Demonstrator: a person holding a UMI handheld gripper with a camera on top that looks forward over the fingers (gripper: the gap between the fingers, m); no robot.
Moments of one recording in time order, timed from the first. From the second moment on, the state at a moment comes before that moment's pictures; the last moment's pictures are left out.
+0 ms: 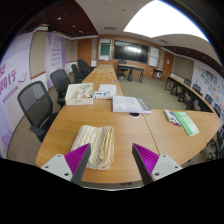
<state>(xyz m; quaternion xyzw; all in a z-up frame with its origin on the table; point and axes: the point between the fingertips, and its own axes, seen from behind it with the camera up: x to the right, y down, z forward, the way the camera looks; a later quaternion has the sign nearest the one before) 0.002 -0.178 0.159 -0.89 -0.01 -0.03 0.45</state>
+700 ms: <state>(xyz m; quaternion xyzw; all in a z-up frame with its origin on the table) -0.050 -0.364 0.260 -0.86 0.02 -0.07 0.50</state>
